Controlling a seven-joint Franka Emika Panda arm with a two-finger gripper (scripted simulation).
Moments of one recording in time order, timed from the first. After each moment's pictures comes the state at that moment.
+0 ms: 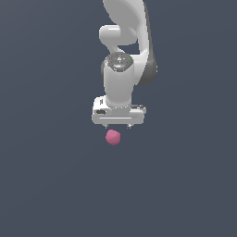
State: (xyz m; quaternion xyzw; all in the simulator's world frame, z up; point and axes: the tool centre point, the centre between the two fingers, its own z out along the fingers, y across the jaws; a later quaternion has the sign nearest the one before) arm 0.005 -0.003 0.176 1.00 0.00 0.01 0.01
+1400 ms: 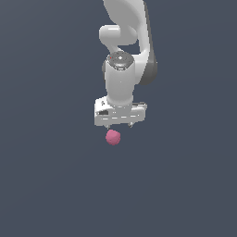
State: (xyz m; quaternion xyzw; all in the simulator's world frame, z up) arm 0.003 0.004 0.175 1.00 0.07 0.02 0.00
